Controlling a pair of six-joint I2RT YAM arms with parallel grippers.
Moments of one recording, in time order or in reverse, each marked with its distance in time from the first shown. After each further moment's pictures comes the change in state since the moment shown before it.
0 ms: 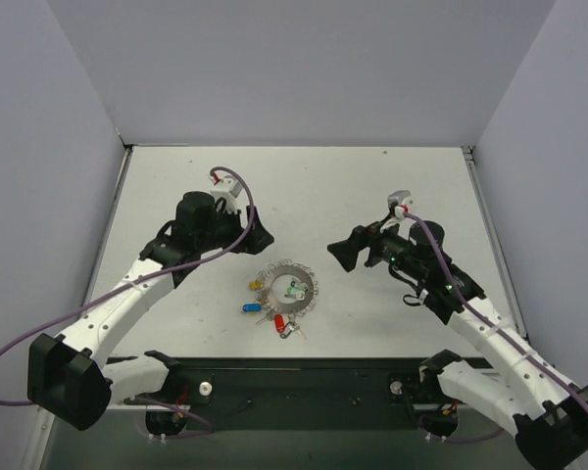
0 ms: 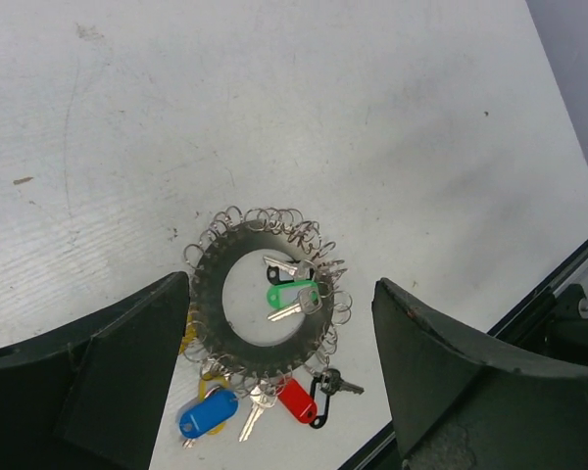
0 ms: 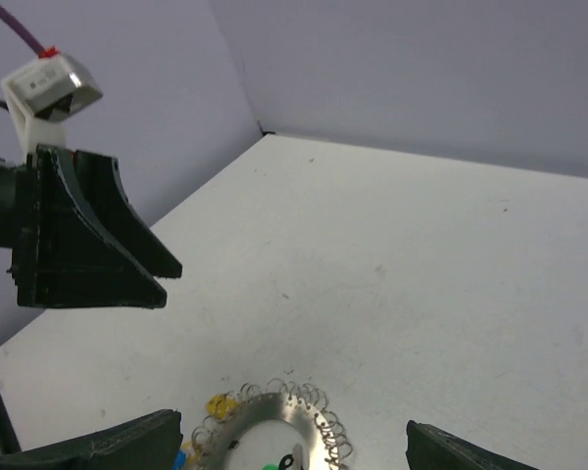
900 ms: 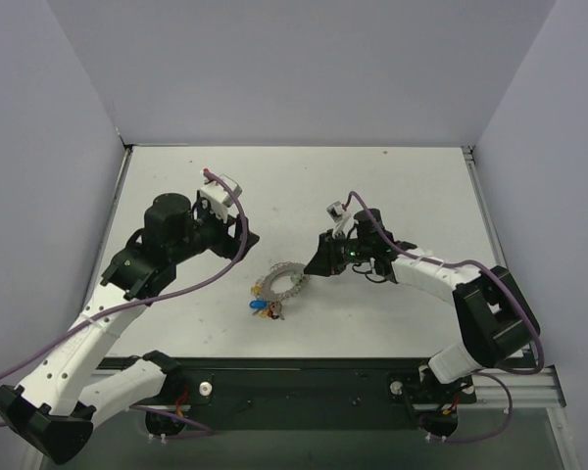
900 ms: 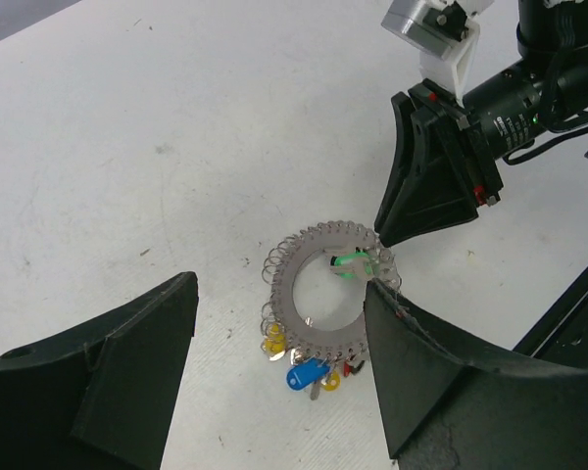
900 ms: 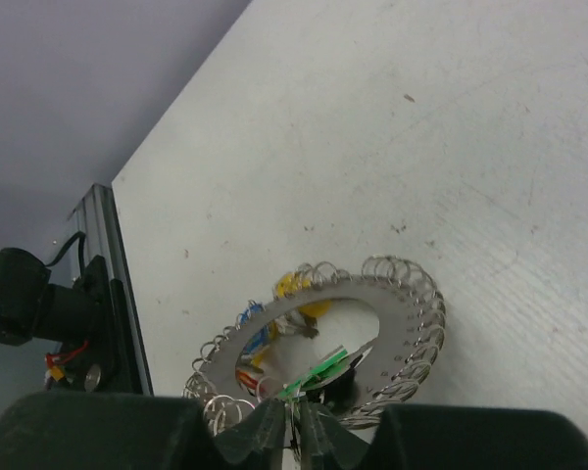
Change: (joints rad) left arm -0.063 -0.205 0.140 -0.201 -0.068 0.351; right arm 0.010 0.611 0.072 0.203 -0.421 0.033
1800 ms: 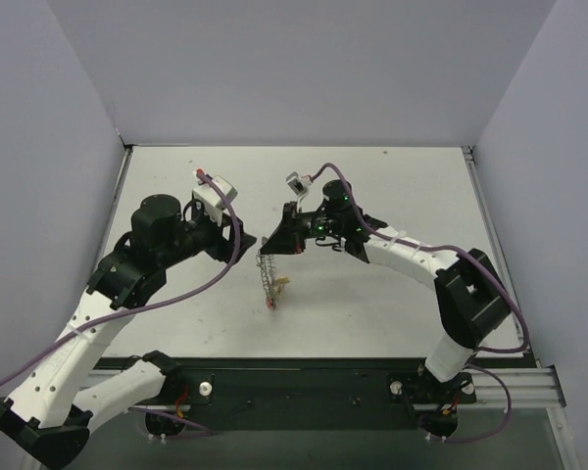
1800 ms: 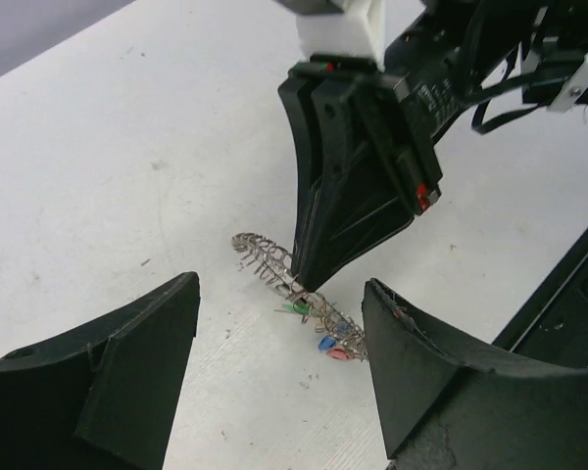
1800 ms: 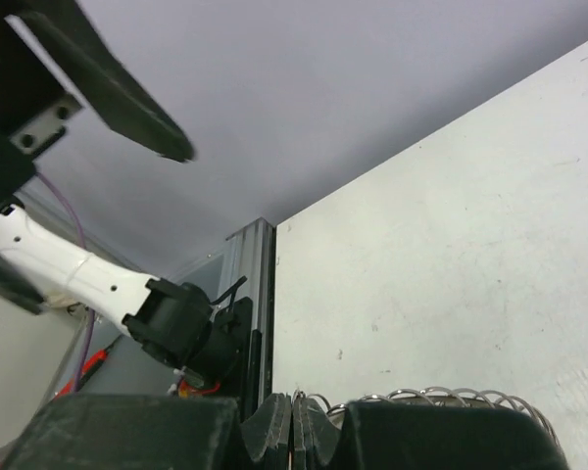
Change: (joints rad) left arm -0.018 -0.024 0.058 -0.066 0.042 0.024; right arm 0.137 0.105 0.304 0.155 -0.238 0.115
